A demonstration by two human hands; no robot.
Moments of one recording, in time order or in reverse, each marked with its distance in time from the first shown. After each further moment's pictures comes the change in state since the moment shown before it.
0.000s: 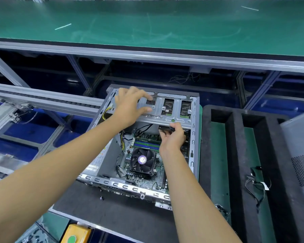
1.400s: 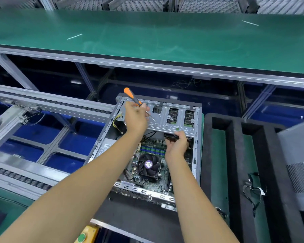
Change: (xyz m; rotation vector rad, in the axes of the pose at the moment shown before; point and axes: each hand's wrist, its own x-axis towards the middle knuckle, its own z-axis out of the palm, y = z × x) left_hand -0.004 0.026 0.015 -0.869 0.366 -0.626; right_hand -0.006 -0.001 0.001 -0.090 0.060 -0.003
